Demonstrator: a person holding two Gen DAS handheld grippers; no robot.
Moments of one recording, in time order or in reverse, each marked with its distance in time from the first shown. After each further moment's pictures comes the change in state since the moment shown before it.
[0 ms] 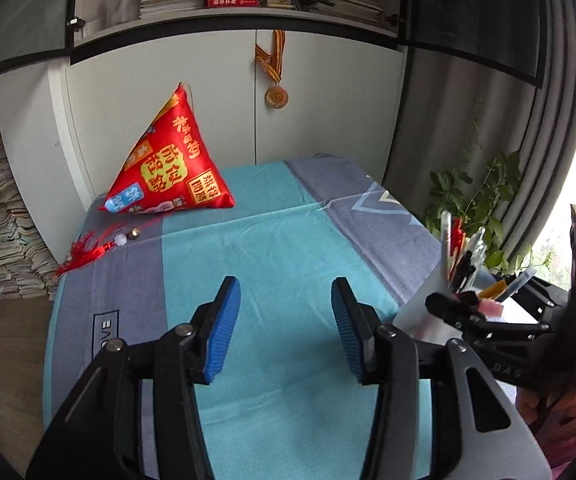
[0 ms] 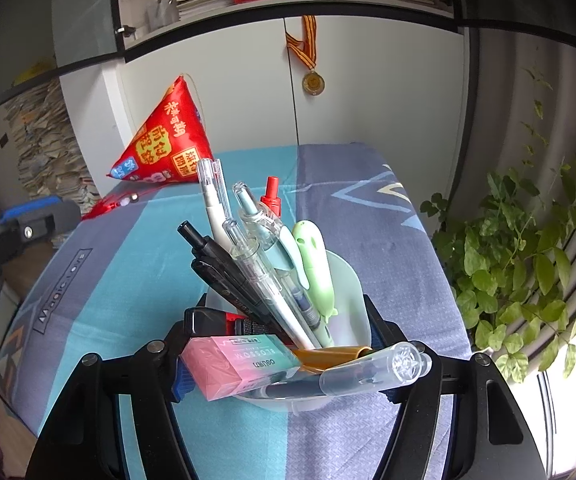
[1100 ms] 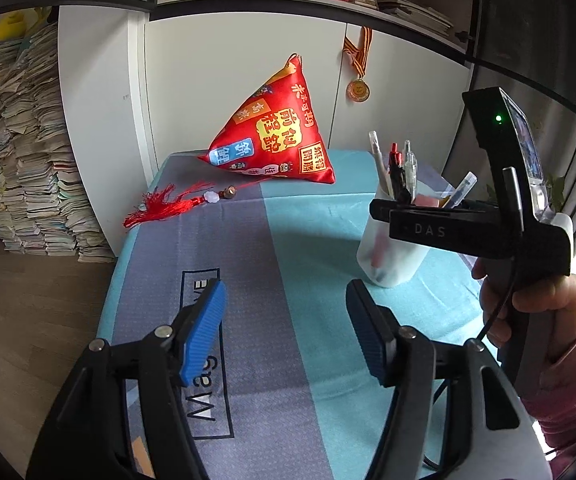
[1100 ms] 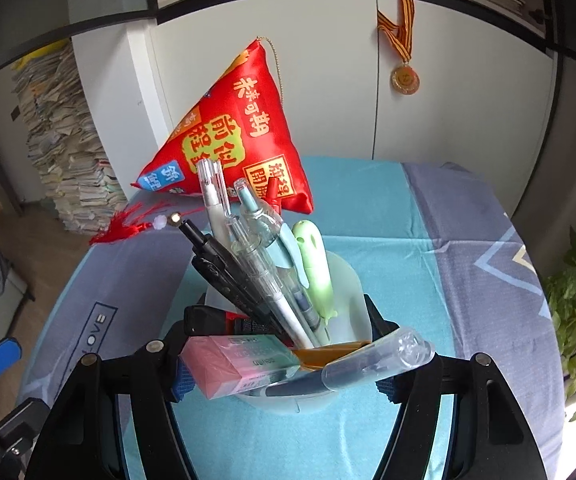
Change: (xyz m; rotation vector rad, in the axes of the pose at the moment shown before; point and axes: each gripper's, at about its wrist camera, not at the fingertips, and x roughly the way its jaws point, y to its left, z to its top) left arm -0.010 0.099 -0.036 -0.124 0.001 0.101; right arm 0.115 0.120 0.081 -0.089 0.091 0.046
